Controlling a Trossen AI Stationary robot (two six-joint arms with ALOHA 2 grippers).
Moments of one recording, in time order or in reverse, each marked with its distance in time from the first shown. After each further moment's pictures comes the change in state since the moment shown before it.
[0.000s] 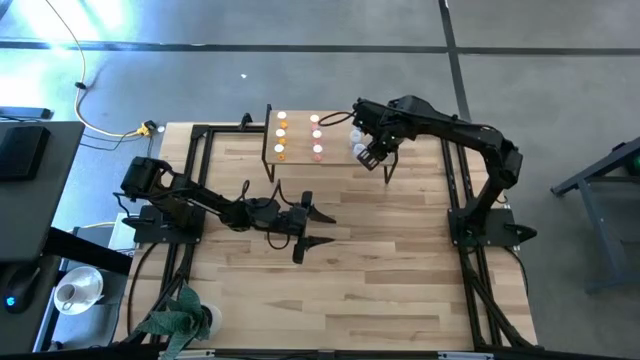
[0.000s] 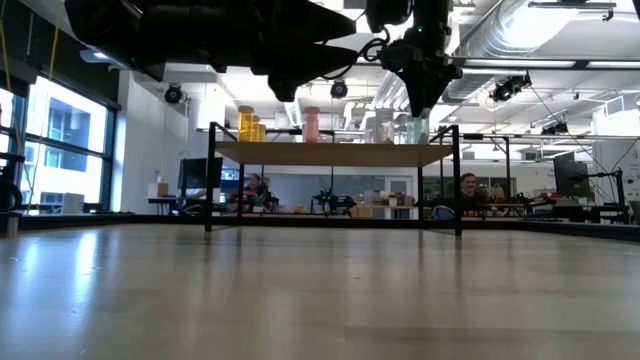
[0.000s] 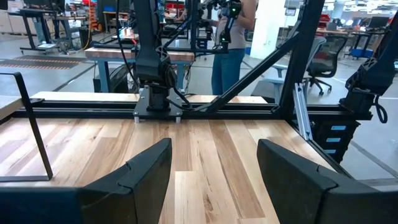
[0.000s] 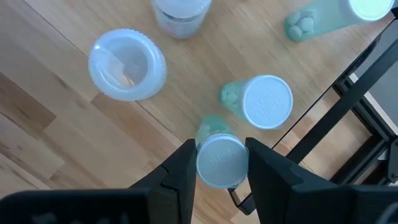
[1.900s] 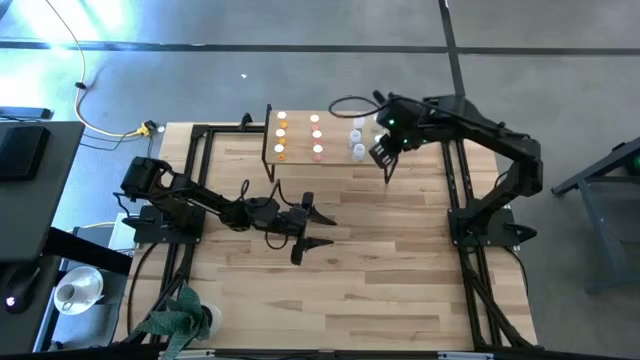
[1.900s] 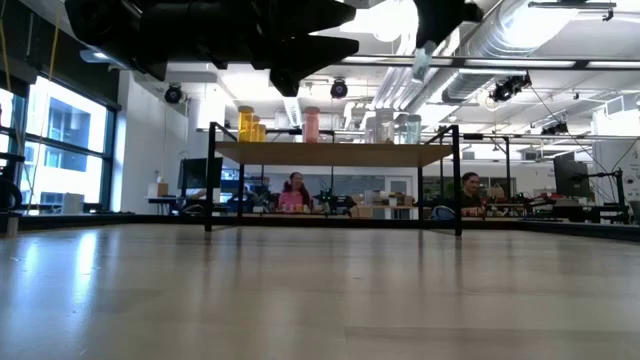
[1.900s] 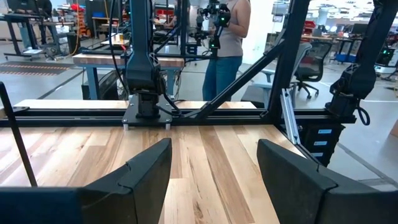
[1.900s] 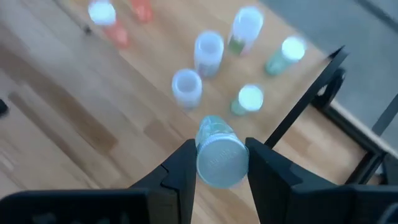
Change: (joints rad) left arm 0.000 0.000 0.000 0.027 0.045 0.000; right arm 0.138 -0.174 0.141 -0.060 0.076 0.134
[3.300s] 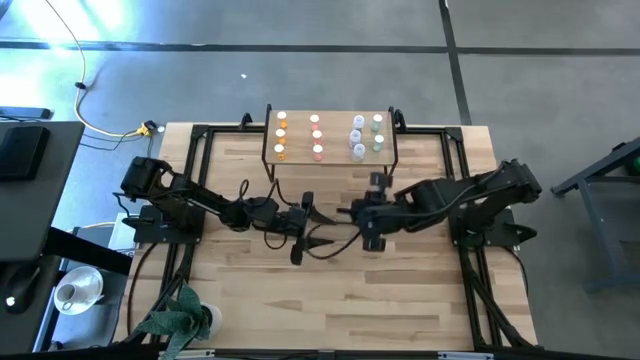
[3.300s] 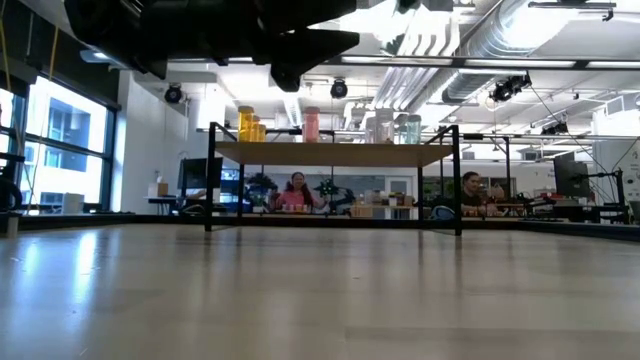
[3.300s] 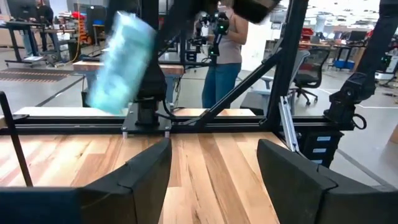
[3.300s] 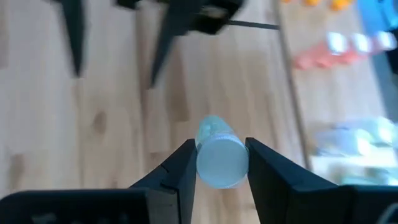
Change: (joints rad) left arm 0.000 0.000 0.001 0.030 -0.003 0.000; right arm 0.589 0.073 -0.157 0.241 0.232 -0.261
